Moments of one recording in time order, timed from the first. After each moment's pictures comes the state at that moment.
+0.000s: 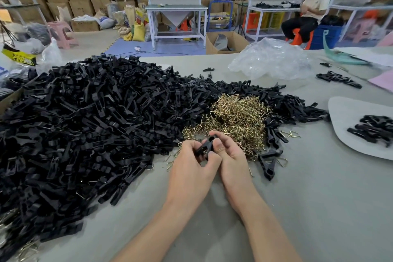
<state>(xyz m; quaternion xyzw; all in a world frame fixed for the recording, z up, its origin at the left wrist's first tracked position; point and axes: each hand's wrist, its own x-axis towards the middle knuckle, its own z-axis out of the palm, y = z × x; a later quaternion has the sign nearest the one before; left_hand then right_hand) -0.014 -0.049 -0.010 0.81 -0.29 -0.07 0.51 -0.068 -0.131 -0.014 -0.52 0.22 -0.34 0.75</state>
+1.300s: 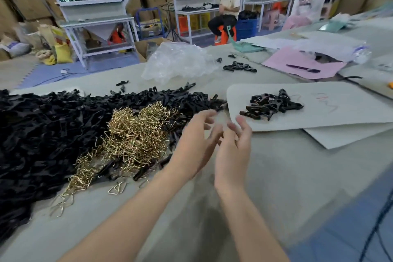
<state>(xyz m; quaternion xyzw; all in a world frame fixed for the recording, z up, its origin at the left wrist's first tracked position) -0.134 -0.245 0.012 0.66 -0.56 -0.17 0.47 -0.218 -0.242 0.013 -0.41 0.42 -0.60 0.55</state>
